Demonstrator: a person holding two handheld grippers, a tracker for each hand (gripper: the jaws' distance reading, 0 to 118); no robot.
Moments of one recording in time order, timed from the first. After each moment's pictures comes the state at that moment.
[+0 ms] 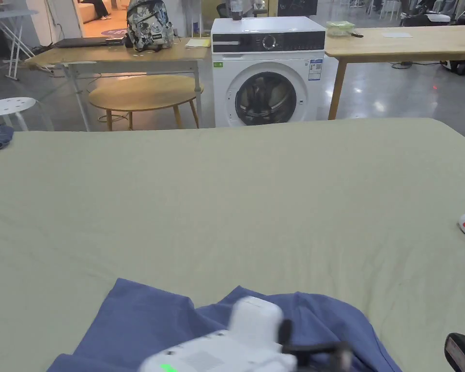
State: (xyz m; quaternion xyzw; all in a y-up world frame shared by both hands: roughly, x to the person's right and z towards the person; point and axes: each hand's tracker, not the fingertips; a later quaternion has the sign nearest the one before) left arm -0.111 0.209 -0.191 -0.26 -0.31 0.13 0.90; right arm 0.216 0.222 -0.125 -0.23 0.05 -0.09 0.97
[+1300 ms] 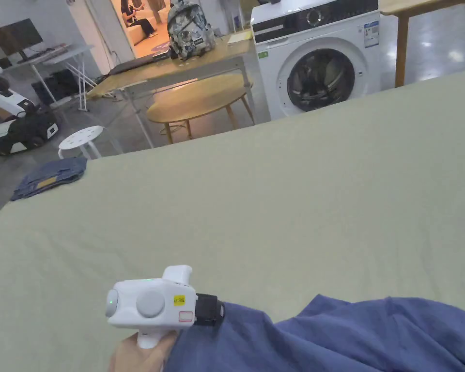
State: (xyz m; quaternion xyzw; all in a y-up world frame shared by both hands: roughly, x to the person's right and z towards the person) left arm -0.305 0.109 -0.393 -0.51 -0.05 0.03 0.86; right arm 0.226 0.186 -0.138 -0.27 0.05 -0.11 0.95
